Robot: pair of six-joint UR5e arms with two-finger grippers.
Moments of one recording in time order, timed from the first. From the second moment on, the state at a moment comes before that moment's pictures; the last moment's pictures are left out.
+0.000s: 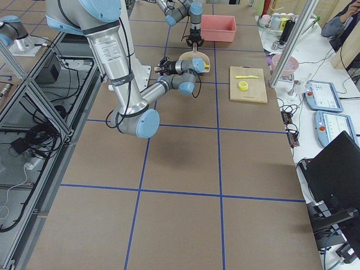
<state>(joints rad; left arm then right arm) -0.66 -1.92 -1.82 -1.66 -1.98 0.50 0.58 -1.07 1.54 -0.91 3.05 1.11</state>
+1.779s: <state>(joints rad) -0.65 -1.94 -1.83 -1.51 -1.97 0.50 0.44 -1.37 1.86 -0.59 2.91 1.50</state>
